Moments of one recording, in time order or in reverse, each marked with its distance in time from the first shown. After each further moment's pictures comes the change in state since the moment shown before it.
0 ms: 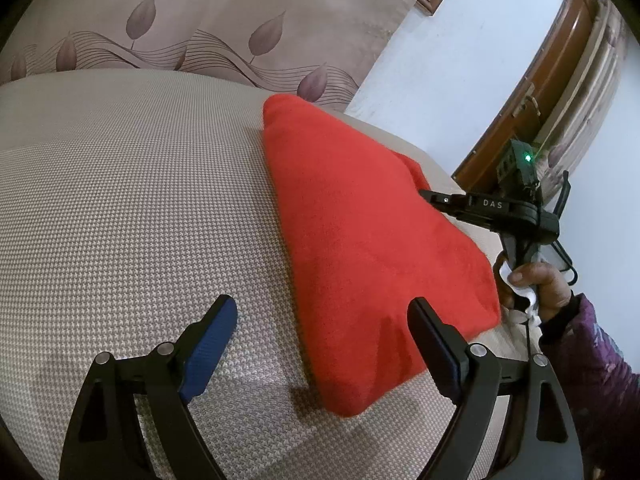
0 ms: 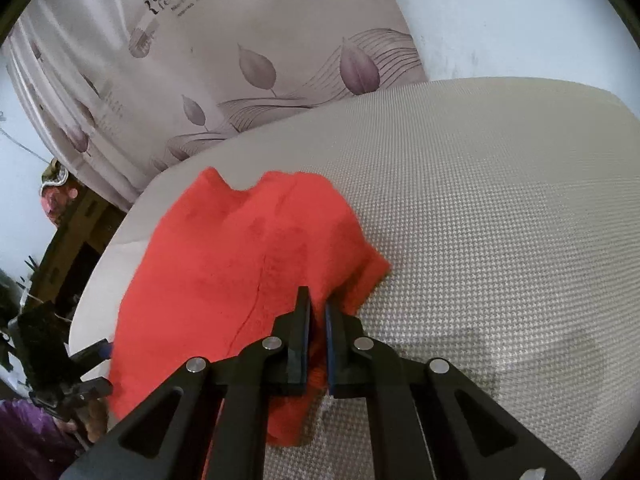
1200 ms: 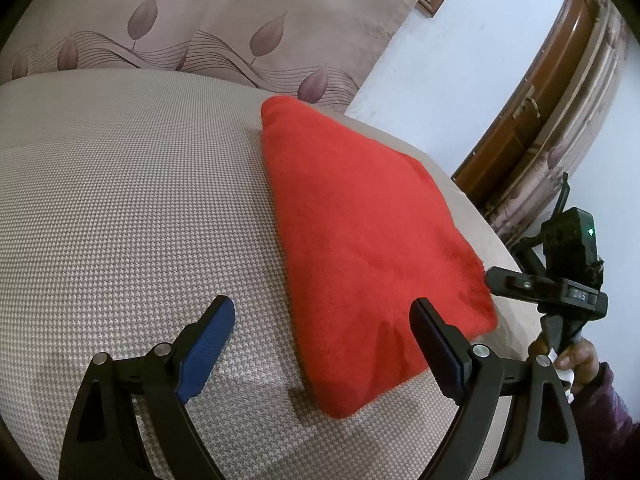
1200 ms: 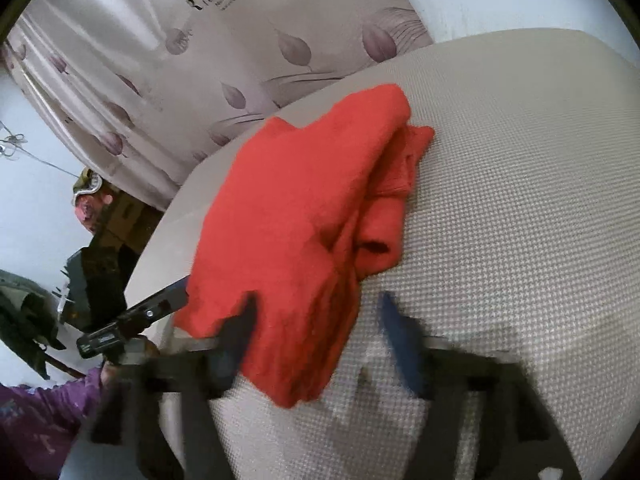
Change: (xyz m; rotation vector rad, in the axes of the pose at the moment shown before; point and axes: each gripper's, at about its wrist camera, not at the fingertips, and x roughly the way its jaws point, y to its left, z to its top) left arm -0.002 0.003 -0.003 0.003 -0.012 -0.005; right arm -0.050 0.043 -0.090 0.096 0.002 0.119
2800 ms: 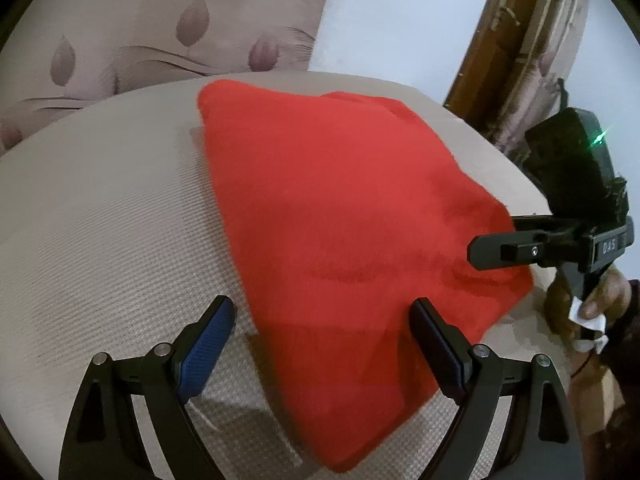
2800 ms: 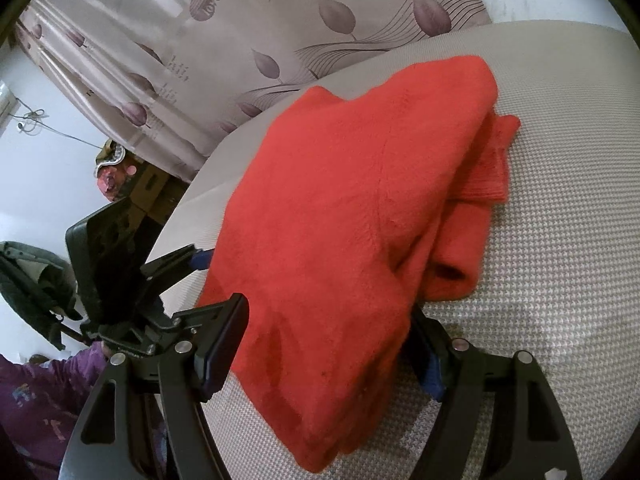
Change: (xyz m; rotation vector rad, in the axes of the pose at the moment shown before) left arm 0.045 -0.033 0.021 0.269 0.188 0.049; right arm 0.046 0.019 0.022 -0.061 0.121 0.106
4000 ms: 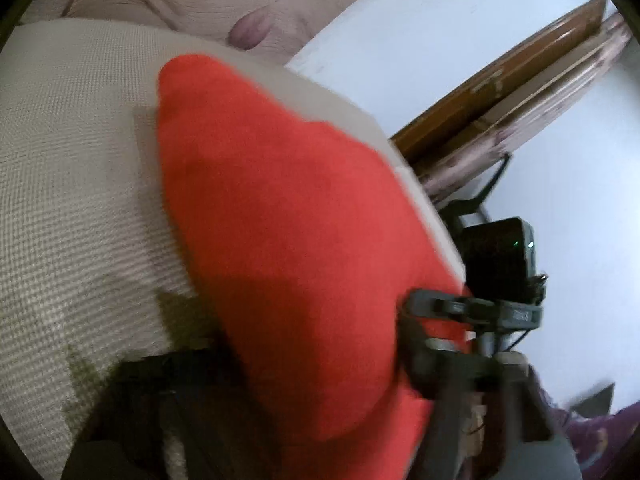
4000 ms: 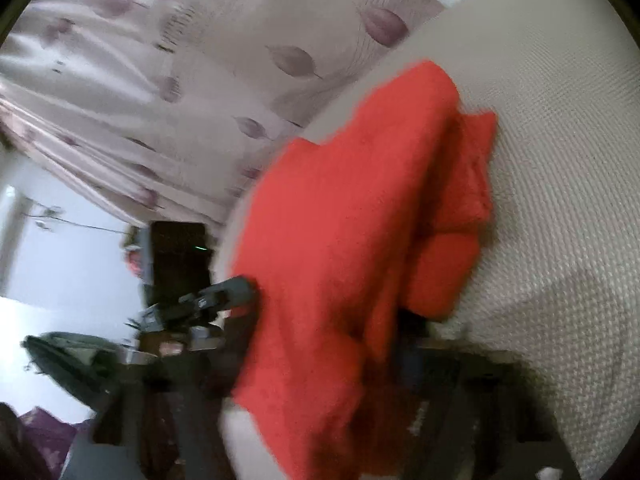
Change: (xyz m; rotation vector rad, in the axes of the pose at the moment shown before) left arm 0.044 0.072 0.062 -0.270 0.059 -0.434; right arm 0.008 -0.048 0.028 0.278 -0.099 0.140
